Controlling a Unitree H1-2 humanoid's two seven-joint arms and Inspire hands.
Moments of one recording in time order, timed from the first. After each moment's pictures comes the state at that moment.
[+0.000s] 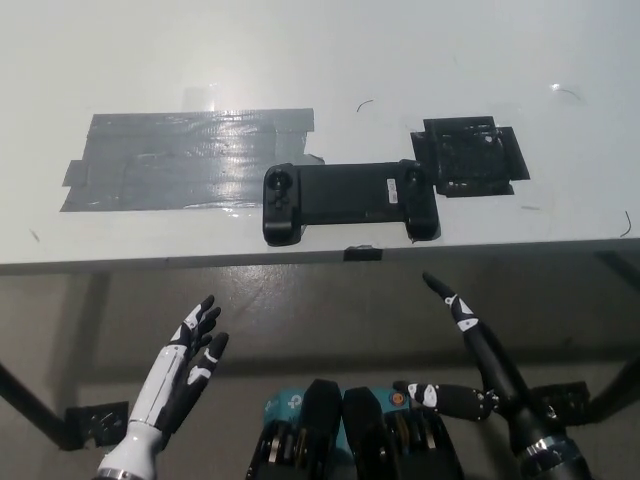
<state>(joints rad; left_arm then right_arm) -0.04 0.17 -0.10 0.00 0.14 -0.05 -0.04 -0.13 -0.15 0.24 0.10 -0.30 -0.19 0.00</state>
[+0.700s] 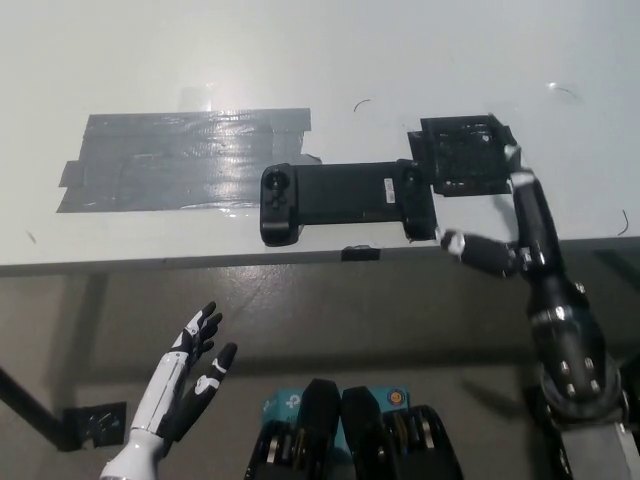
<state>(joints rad) -0.02 0.16 -0.10 0.00 0.14 -0.07 -0.04 -0.47 -0.07 0.03 0.21 -0.29 -0.14 -0.08</state>
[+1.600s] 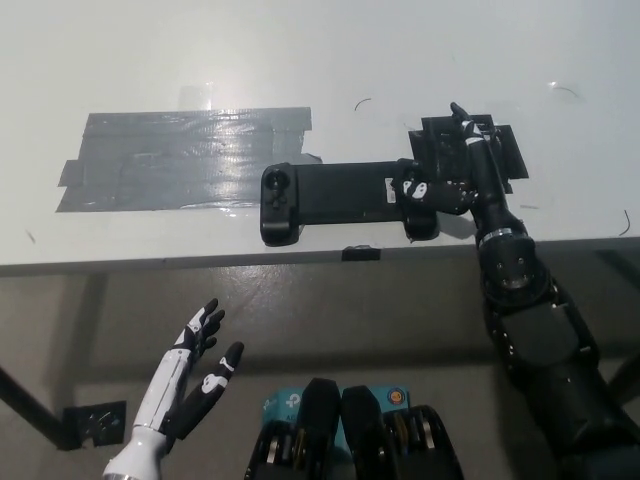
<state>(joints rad) -0.03 0.15 -0.09 0.00 0.14 -0.07 -0.04 -0.82 -0.05 -0.01 0.92 -0.24 -0.16 -0.21</state>
